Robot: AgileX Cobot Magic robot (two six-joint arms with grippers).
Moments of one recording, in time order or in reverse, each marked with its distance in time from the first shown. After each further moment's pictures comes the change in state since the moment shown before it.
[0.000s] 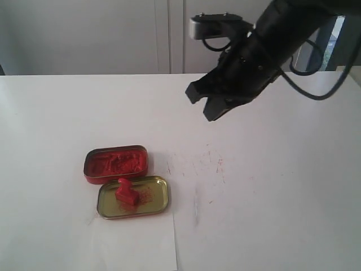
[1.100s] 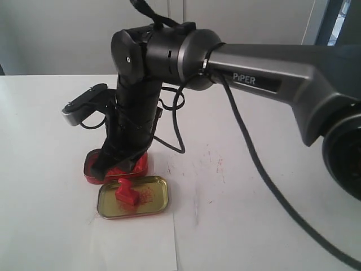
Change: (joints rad) left arm 0.000 0.000 0.000 0.000 0.000 0.000; right arm 0.371 0.436 -0.369 -0.196 0.069 -0.050
